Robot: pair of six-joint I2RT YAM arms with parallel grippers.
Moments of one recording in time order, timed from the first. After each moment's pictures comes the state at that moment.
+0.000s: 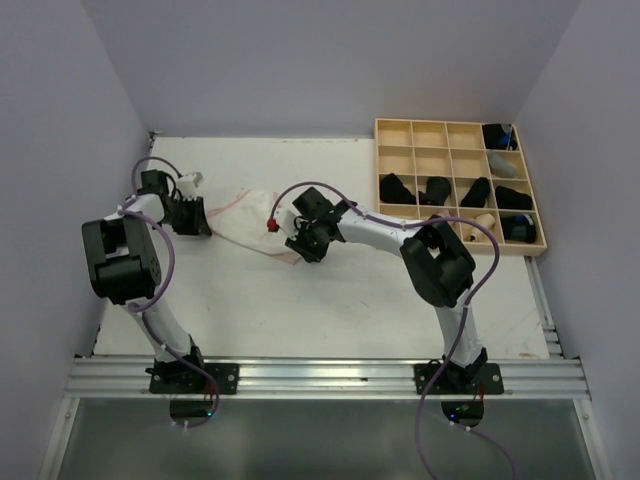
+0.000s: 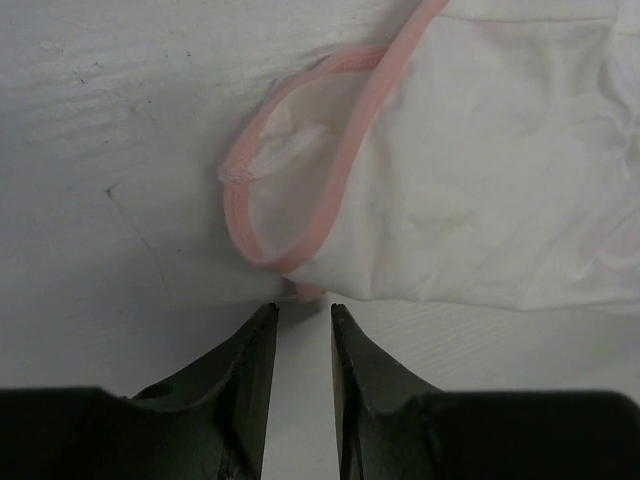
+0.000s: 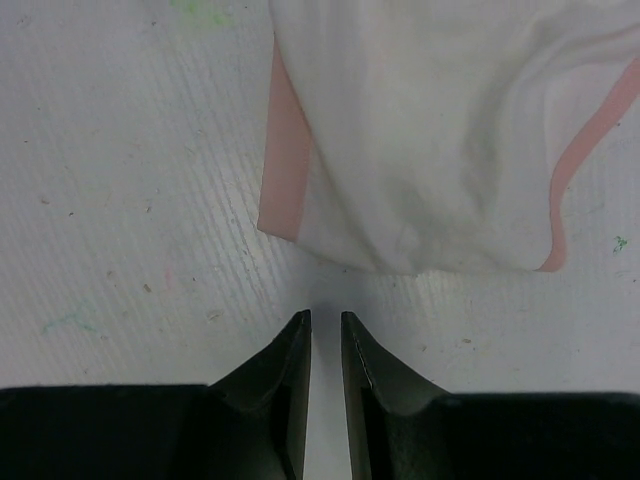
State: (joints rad) left arm 0.26 1.88 1.19 -0.47 0.46 0.25; right arm 0.79 2.08 1.54 -0.55 -0.22 -0.43
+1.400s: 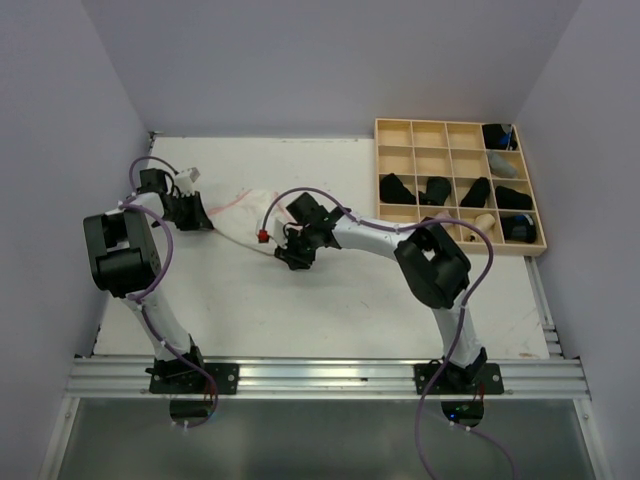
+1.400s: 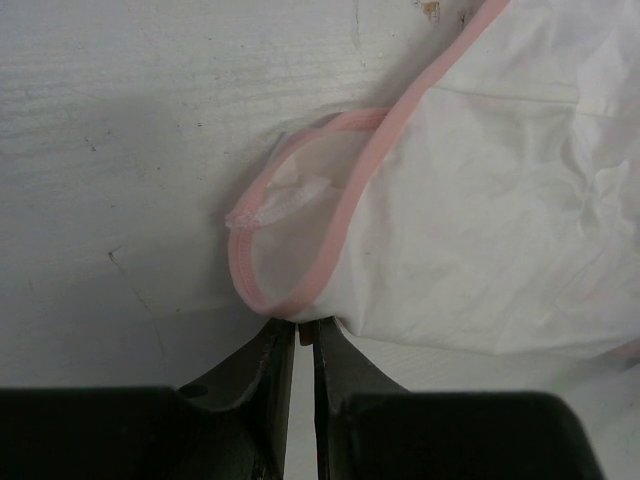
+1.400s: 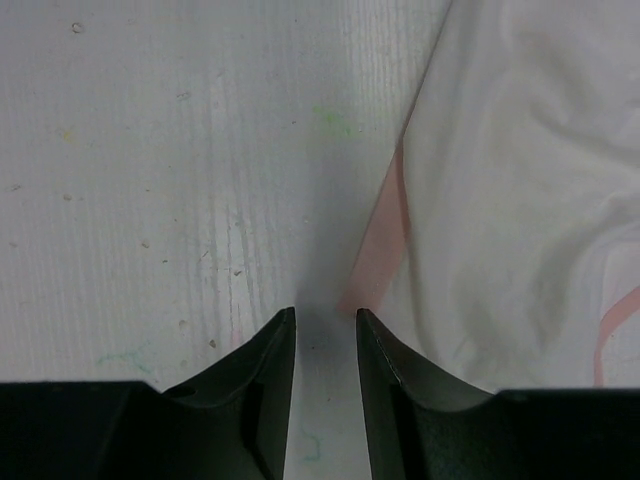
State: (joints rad) left arm 0.27 1.95 1.22 -0.39 0.54 0.14; right arm 0.83 2.09 1.51 -0.43 -0.38 -0.55
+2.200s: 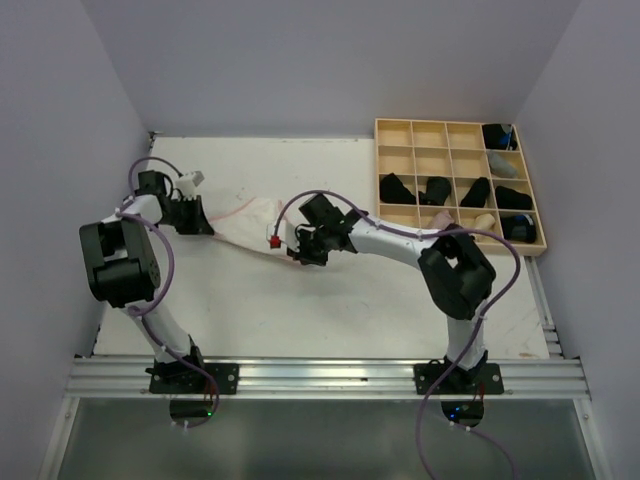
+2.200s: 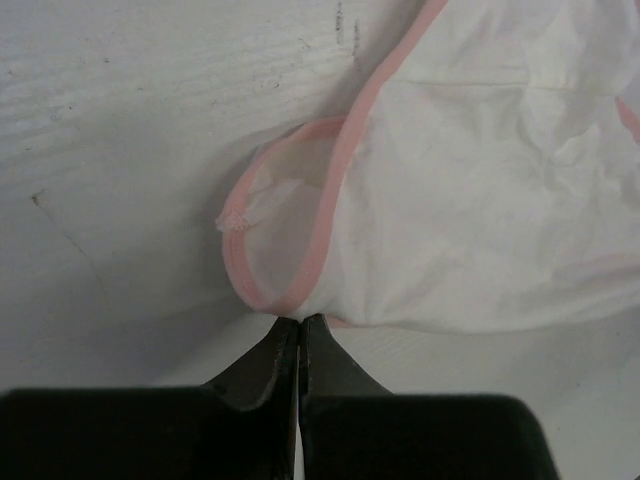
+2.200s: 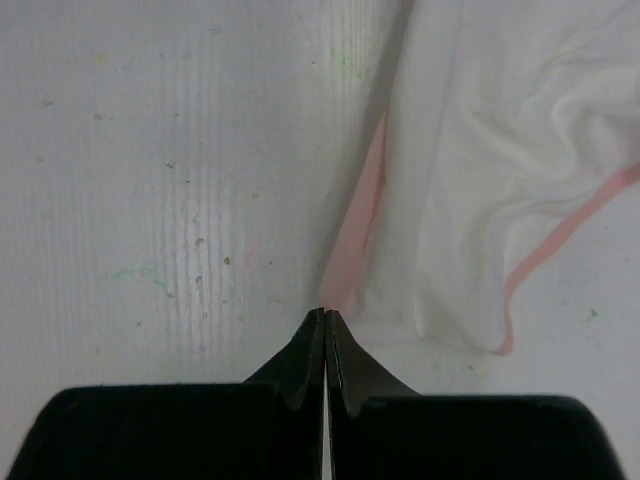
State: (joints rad) left arm 0.27 1.88 1.18 -0.48 0.58 0.24; right arm 0.82 1.97 1.38 -0.42 -0.35 -0.66
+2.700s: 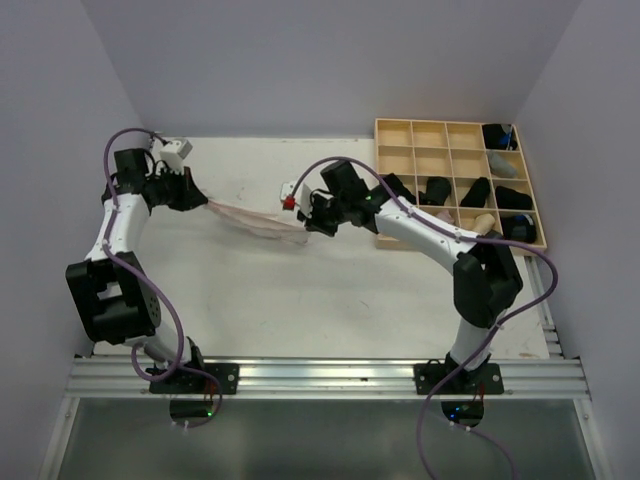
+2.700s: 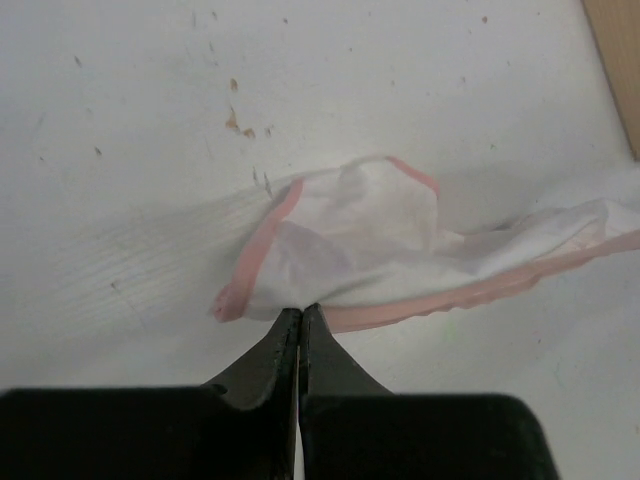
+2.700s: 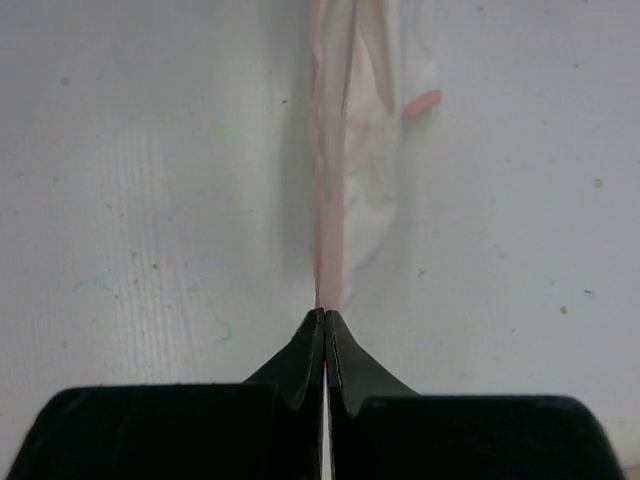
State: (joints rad) left arm 0.27 1.59 1.21 -0.51 0.70 0.26; right arm 0.72 1.80 1.44 -0.45 -0.38 -0.63
